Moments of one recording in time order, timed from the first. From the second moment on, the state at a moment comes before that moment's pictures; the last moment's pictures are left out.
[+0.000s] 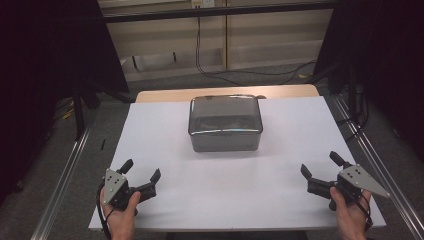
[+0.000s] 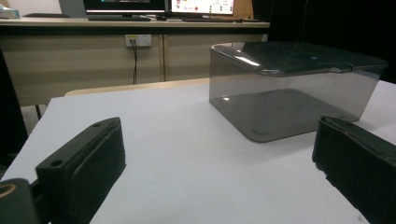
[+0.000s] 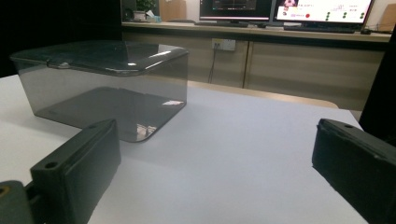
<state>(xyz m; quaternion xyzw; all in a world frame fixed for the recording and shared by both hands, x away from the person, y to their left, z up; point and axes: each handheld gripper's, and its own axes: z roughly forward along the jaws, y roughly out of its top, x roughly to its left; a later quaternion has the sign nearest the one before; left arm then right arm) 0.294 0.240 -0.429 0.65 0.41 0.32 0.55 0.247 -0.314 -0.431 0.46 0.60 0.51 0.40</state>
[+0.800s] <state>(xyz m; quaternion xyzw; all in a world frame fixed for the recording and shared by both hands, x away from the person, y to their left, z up) 0.296 0.236 -0.431 0.65 0.41 0.31 0.56 0.259 -0.294 -0.432 0.45 0.63 0.54 0.34</state>
